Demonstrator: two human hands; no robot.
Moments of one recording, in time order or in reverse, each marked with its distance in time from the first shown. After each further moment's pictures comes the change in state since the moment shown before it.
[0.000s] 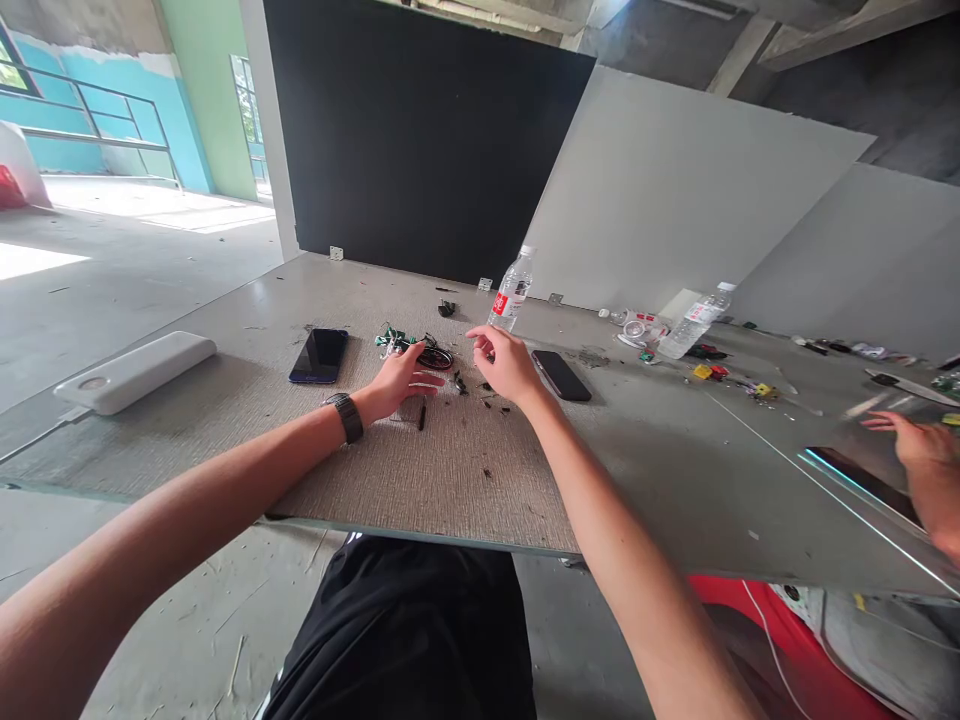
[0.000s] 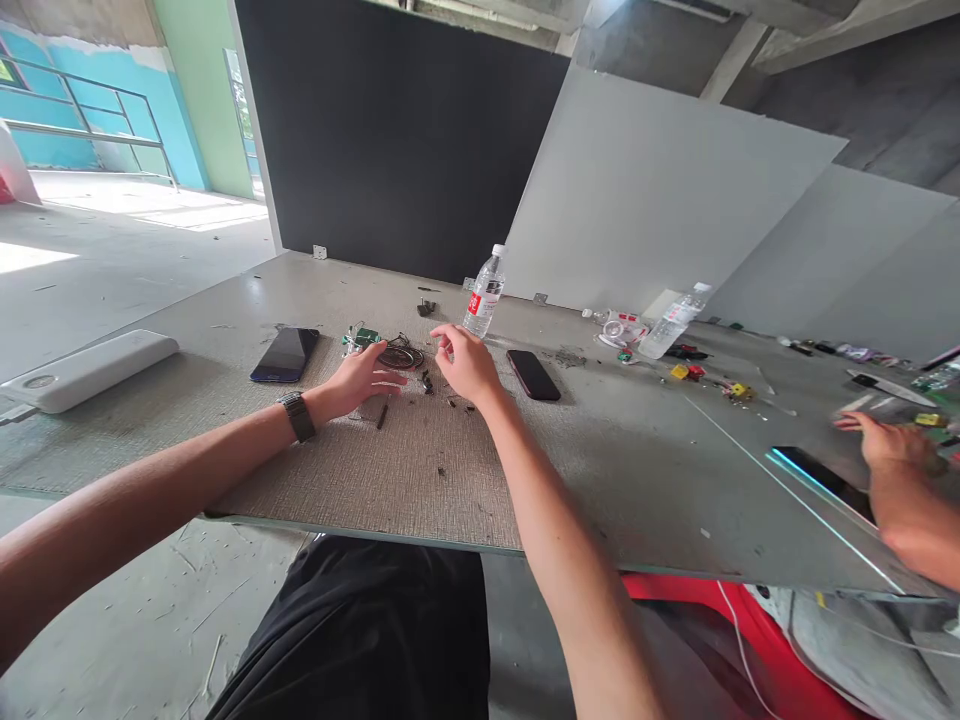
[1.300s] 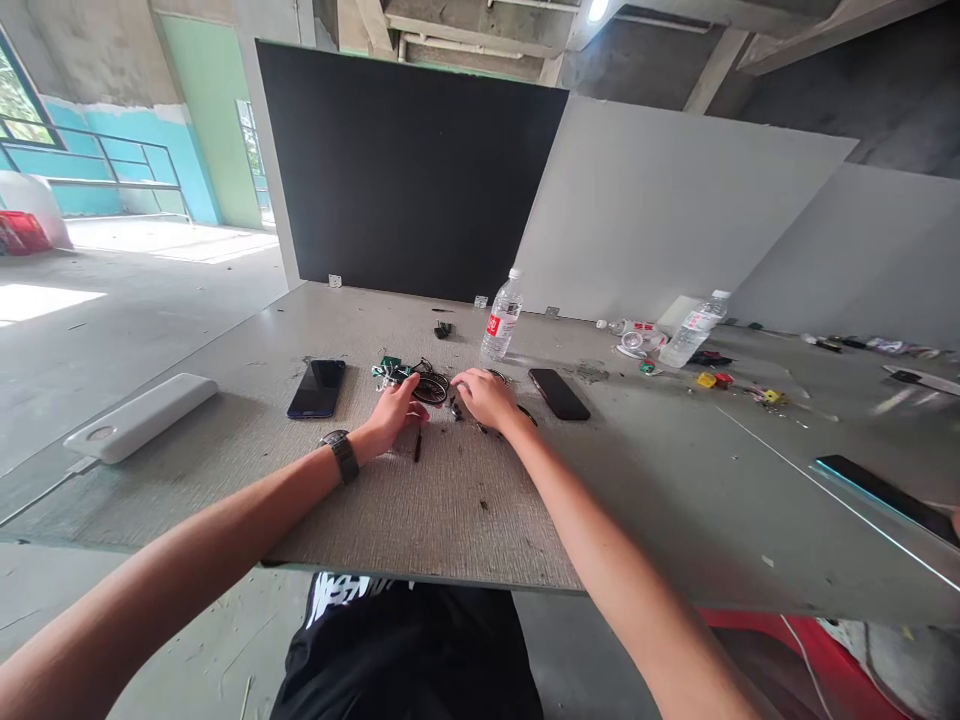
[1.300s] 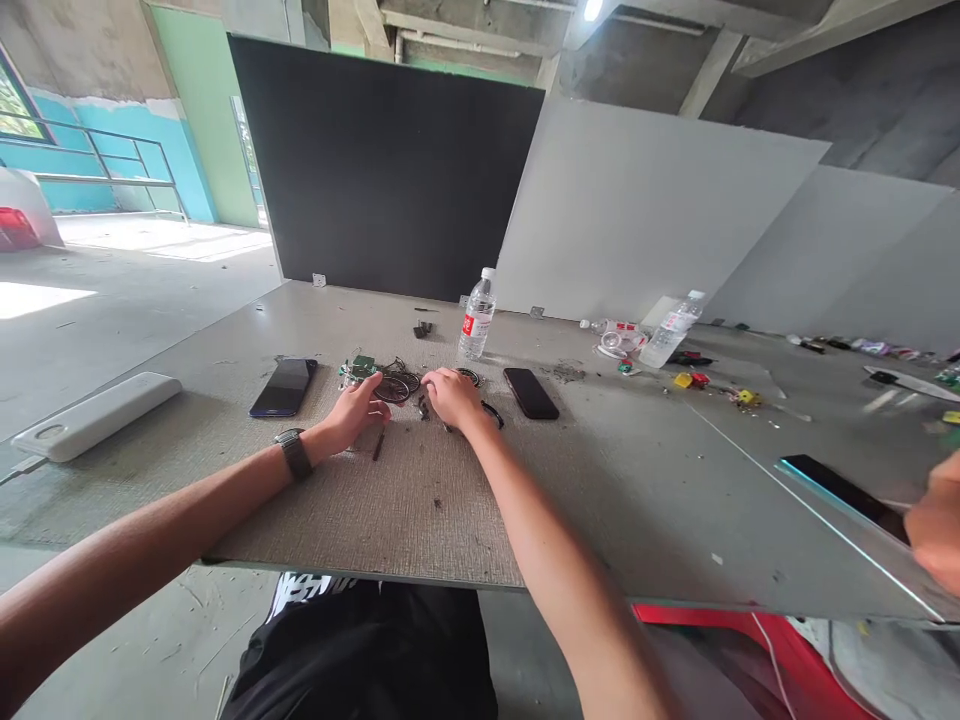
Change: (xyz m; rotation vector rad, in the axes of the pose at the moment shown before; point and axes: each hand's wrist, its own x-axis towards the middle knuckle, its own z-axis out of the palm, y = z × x) left_hand -0.003 -0.004 0.006 -0.024 0.065 0.050; right_hand -0.001 0.028 0.033 -0.245 -0.312 0.107
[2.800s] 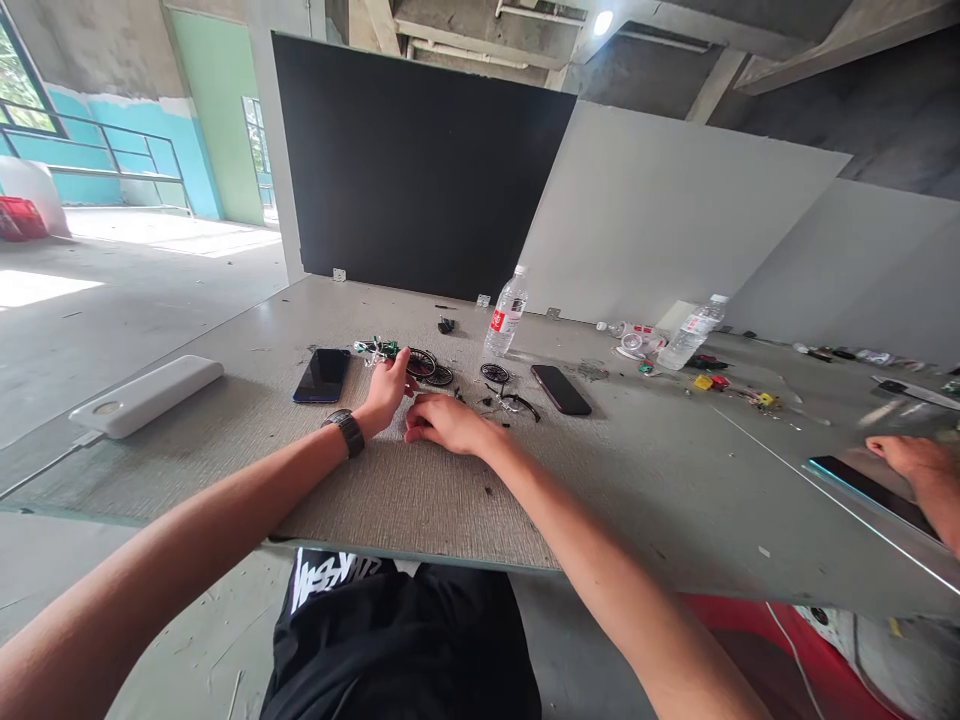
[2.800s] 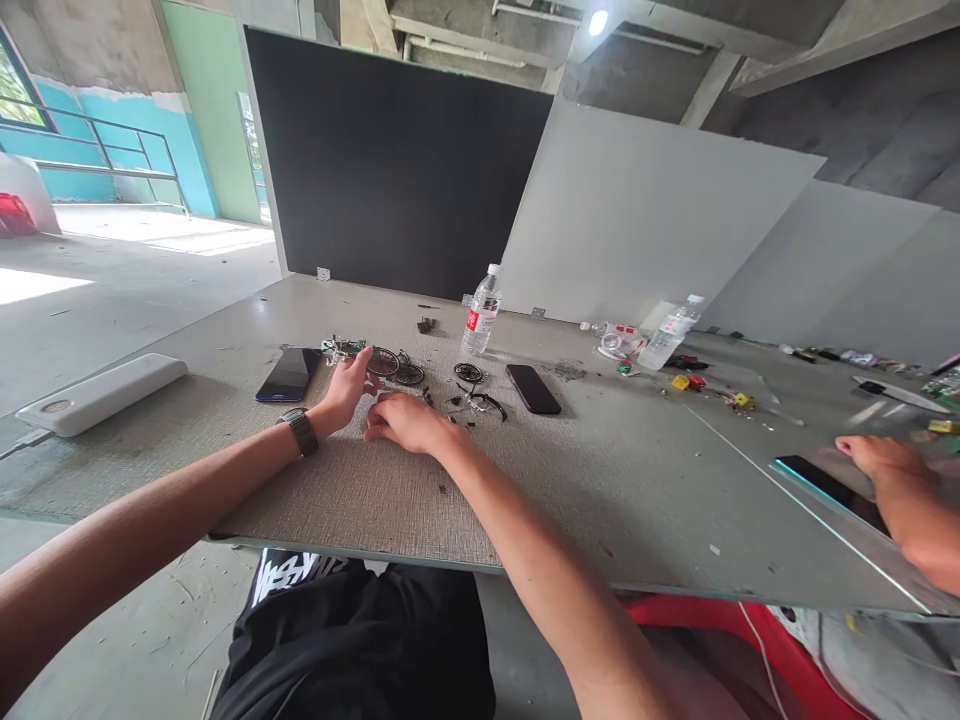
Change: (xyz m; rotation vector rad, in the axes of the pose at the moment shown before) left_hand 0.013 0.010 -0.006 0.147 0.310 0.188; right_hand -0.021 -0.091 -0.006 0.256 -0.300 -0.394
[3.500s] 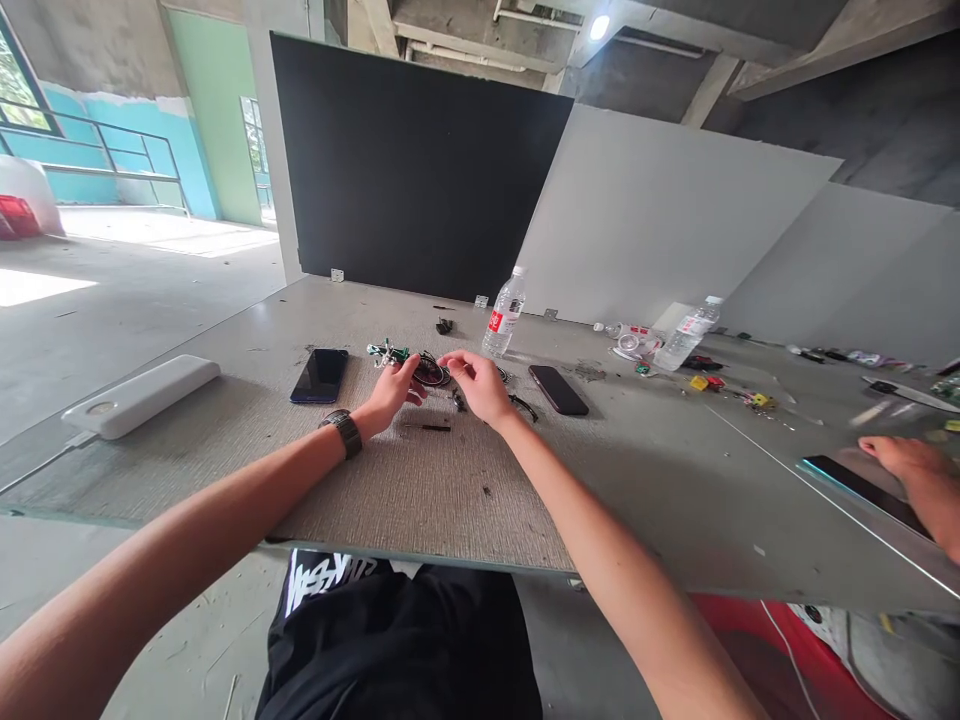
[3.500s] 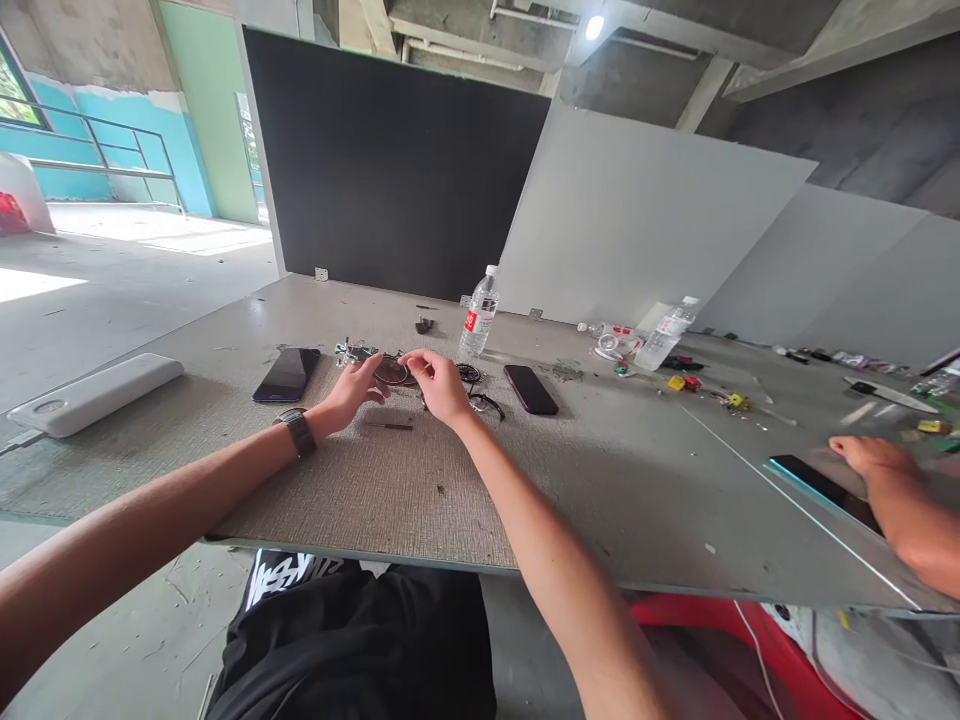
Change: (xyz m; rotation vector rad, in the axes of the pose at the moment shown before) left_hand -0.009 0.003 -0.001 -0.014 -0.269 -0.043; right_hand -0.007 0.038 -0.022 0.476 0.659 0.164
